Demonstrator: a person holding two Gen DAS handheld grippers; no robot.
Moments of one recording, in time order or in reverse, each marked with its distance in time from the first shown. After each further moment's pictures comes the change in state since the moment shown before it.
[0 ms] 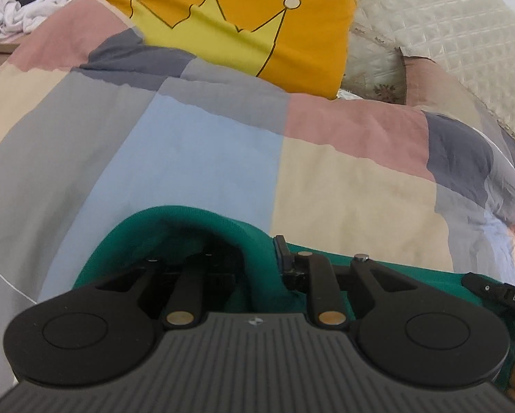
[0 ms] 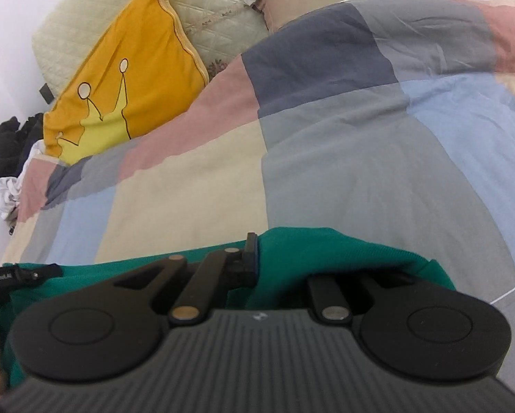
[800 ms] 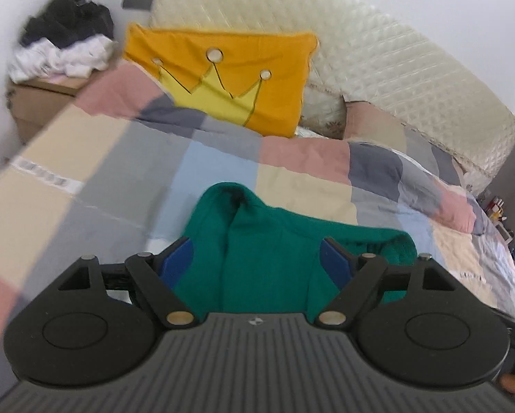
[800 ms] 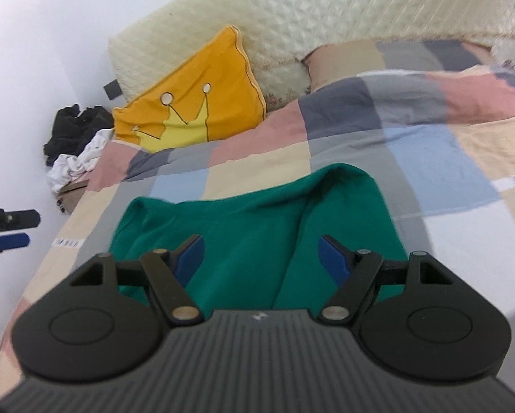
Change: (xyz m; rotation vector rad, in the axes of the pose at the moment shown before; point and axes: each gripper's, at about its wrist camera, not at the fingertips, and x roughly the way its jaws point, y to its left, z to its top) left arm -0.316 0.033 -0.049 0.019 -0.094 -0.080; right arm -0.258 0.072 -0.078 -0.124 -0.089 0.035
